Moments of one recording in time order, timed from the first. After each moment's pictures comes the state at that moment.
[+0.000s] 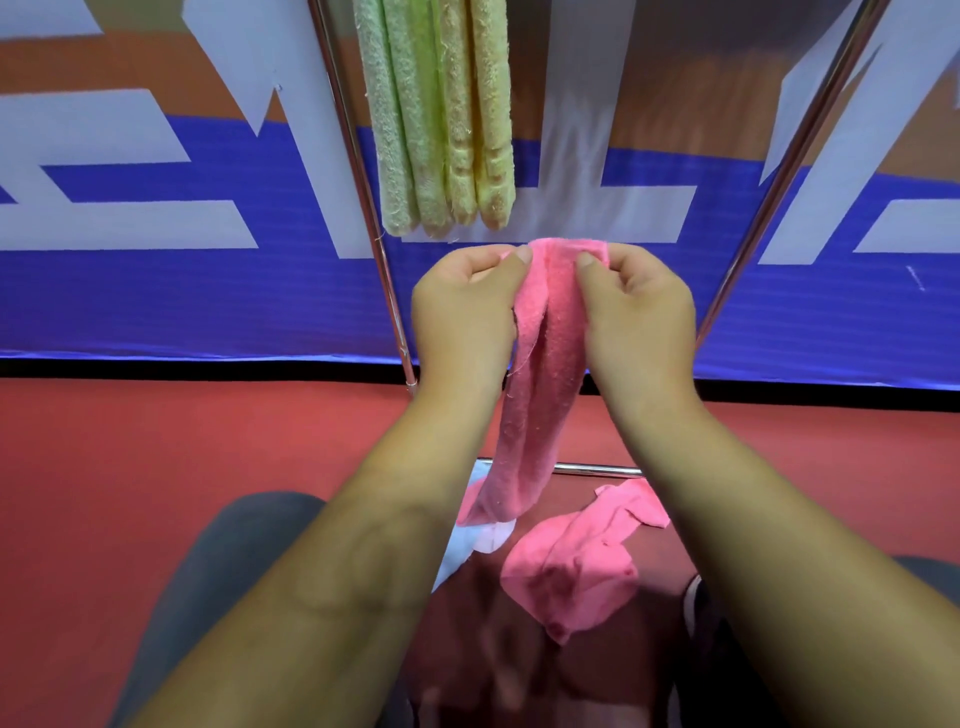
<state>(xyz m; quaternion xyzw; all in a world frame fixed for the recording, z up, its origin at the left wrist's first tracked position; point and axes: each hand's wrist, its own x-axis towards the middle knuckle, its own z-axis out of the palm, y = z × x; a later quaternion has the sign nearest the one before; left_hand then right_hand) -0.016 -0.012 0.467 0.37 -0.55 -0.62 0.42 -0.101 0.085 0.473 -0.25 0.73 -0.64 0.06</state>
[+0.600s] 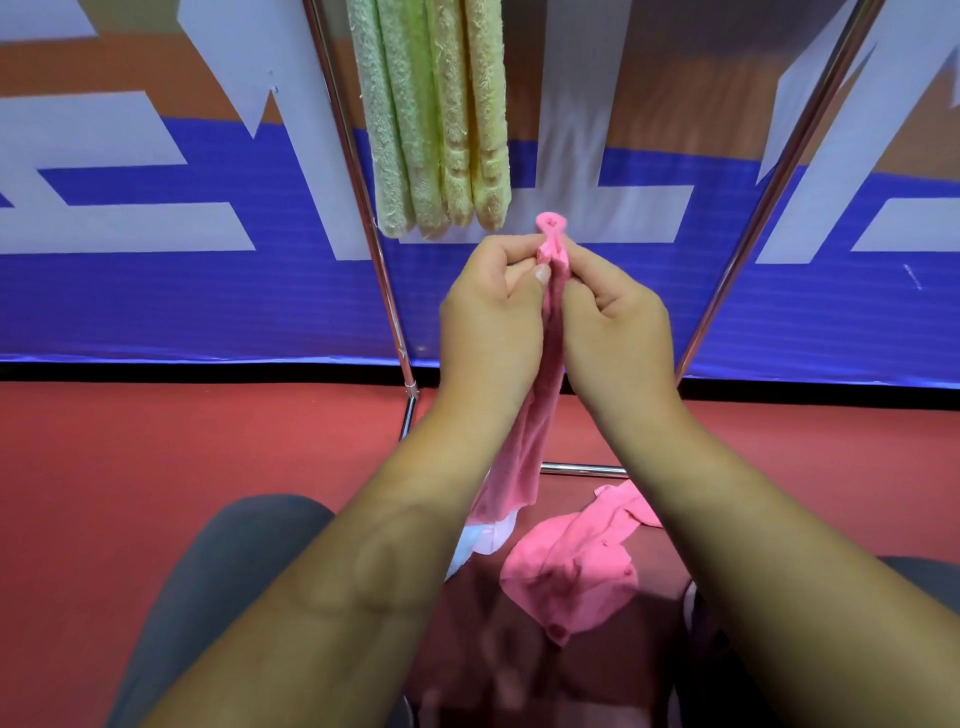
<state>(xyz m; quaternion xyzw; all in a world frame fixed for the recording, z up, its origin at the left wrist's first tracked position) -0.011 0.015 0.476 0.30 -0.66 -0.54 0.43 -0.083 0.094 0.476 -0.33 0.69 -0.63 0.10</state>
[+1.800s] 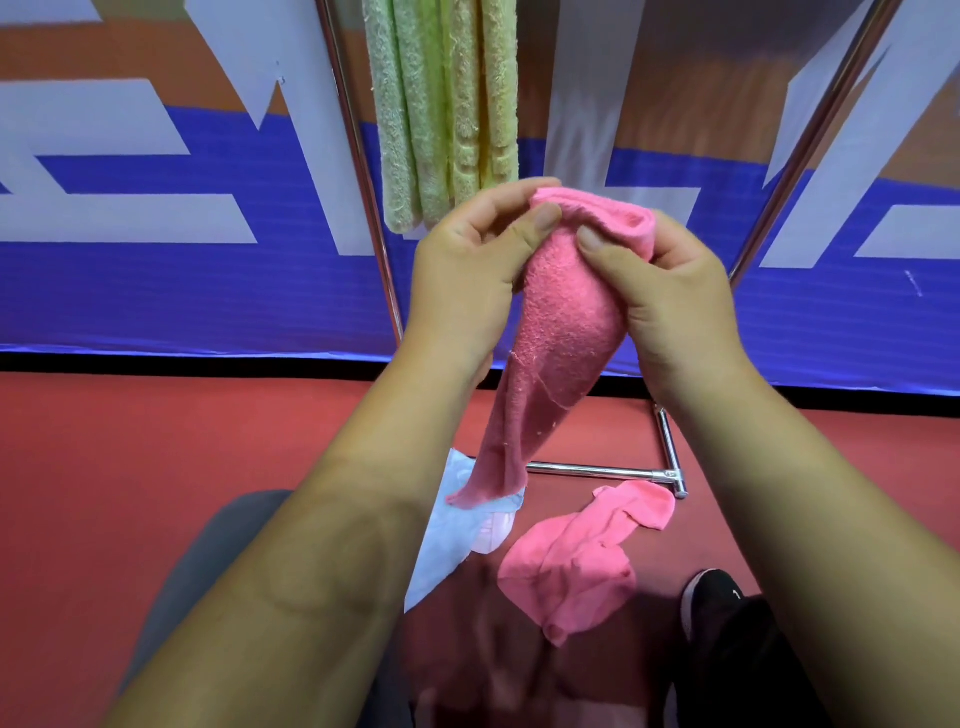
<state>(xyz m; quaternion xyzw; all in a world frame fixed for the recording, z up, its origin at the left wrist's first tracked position) -0.006 -0.016 0.502 0.17 -0.56 -0.69 0.42 -0.120 0.096 0.489 -0.34 0.56 -0.73 0.19</state>
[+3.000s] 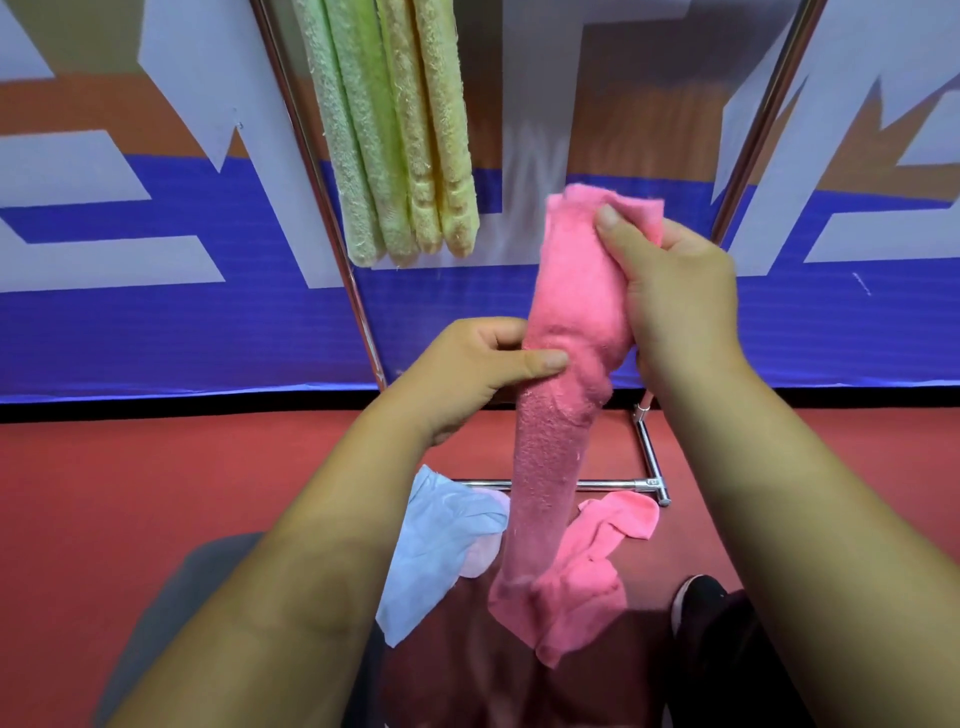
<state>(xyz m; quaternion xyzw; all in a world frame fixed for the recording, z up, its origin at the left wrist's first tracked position) -0.007 -0.012 0.466 0.17 -0.69 -0.69 0.13 -0.154 0.106 0.509 -0.21 0.68 -0.69 0.10</state>
